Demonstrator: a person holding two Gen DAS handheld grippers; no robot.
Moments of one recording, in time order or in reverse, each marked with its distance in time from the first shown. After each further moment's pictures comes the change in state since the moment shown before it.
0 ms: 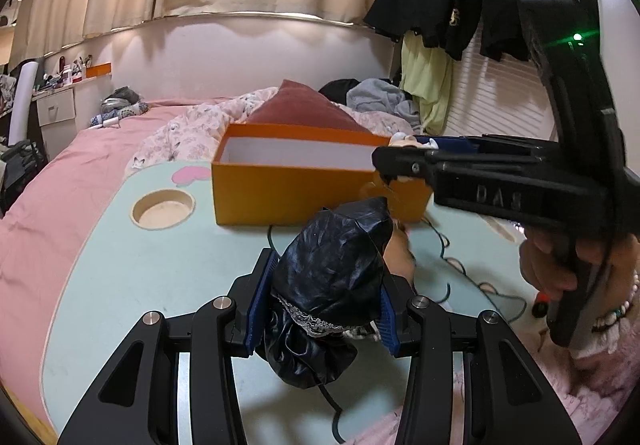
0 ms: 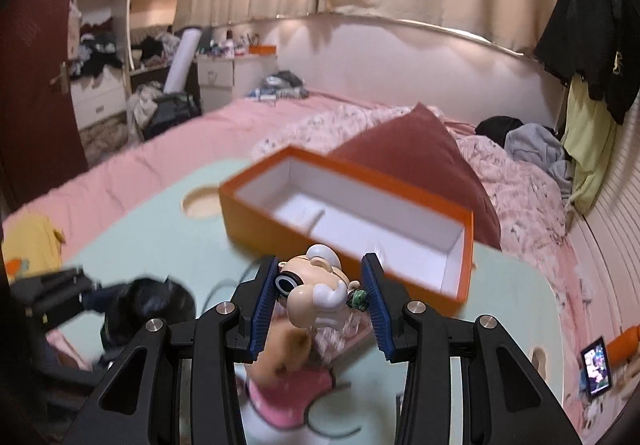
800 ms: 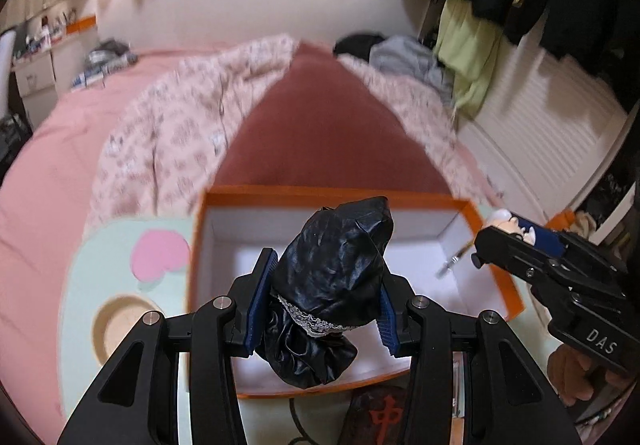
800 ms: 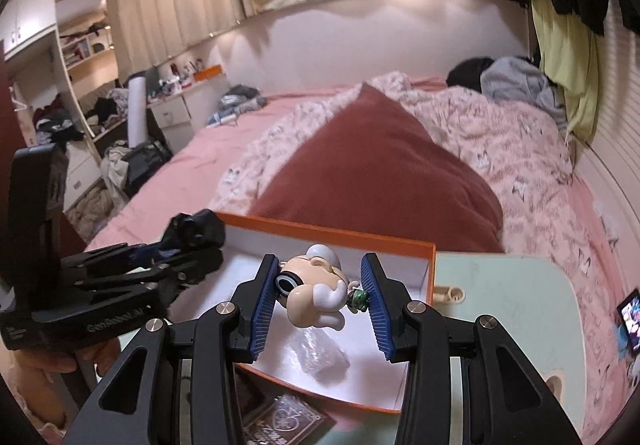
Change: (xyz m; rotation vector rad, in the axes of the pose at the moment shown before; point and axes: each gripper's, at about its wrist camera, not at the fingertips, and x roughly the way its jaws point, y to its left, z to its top) left arm 0.162 0.042 0.123 -0.087 0.279 0.004; right arm 0.055 -0.089 0.051 0.295 0.064 0.012
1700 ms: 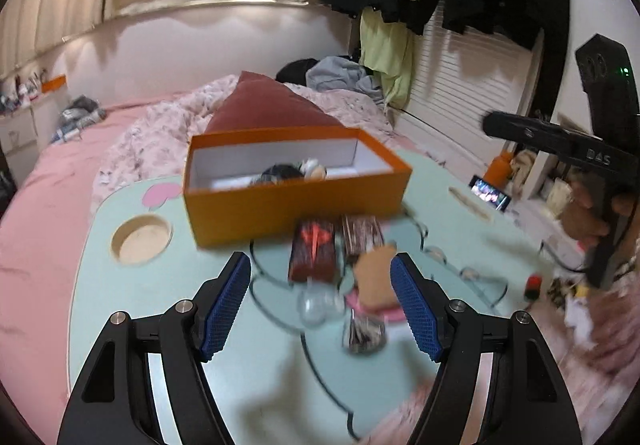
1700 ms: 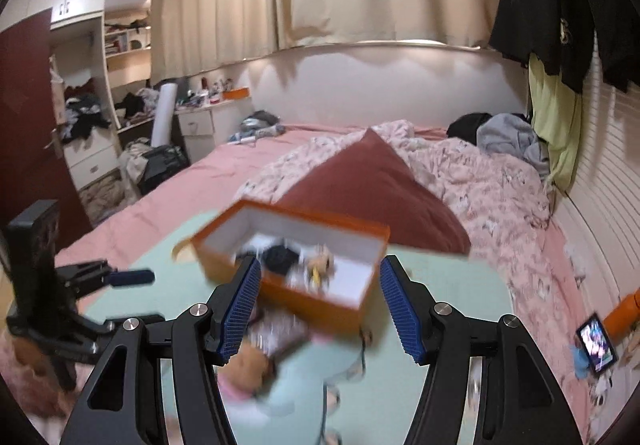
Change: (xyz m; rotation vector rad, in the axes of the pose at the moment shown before) left arm -0.126 -0.029 -0.149 0.239 -0.183 -0.092; right arm -0.140 -0.004 -0.060 -0.151 -0.147 0.003
